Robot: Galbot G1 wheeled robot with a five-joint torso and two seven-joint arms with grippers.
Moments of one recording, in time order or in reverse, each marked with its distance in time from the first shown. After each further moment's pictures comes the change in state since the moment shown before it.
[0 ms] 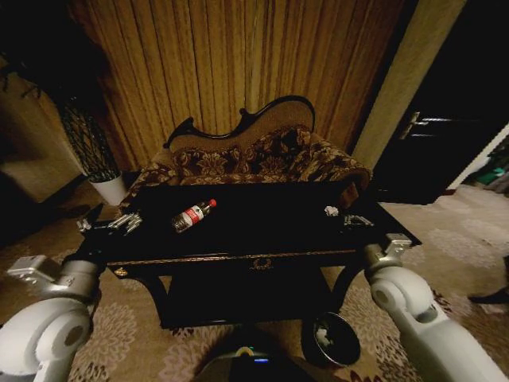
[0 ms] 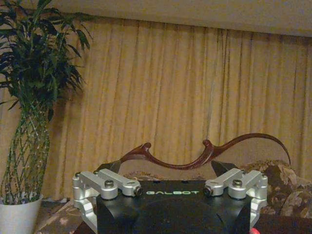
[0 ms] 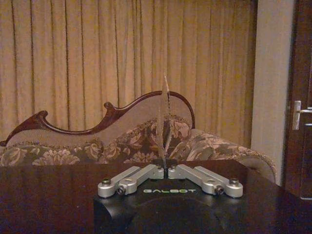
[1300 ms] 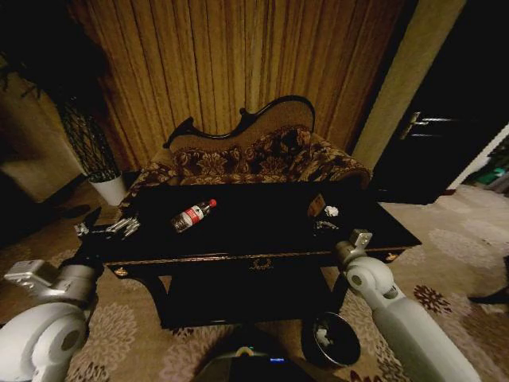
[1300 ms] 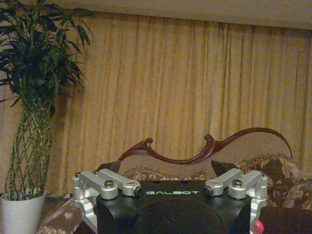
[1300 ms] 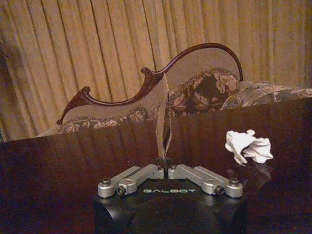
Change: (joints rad) left arm 0.037 -0.007 -0.022 0.000 0.006 -0.005 0.021; right arm 0.189 0.003 -0.227 -0.221 0.138 0.006 -0.118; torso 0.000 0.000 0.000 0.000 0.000
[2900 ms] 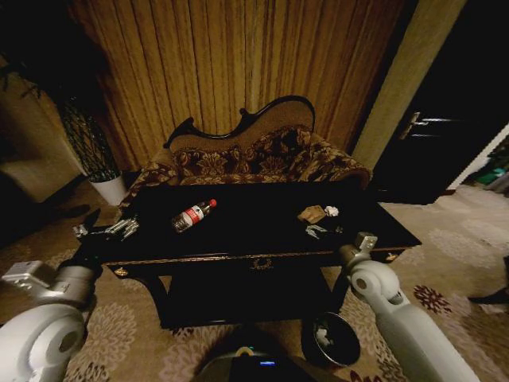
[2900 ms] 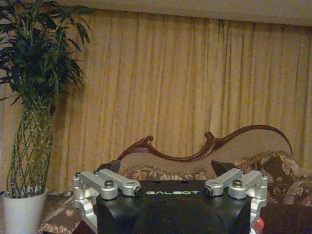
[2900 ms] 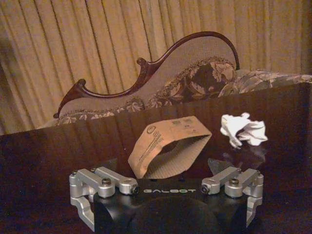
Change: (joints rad) left arm 0.012 0.002 -0.006 0.000 -0.001 0.003 0.003; right arm -0.012 0.037 0.013 -0.006 -0.008 -0.046 -0.002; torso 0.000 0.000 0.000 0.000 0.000
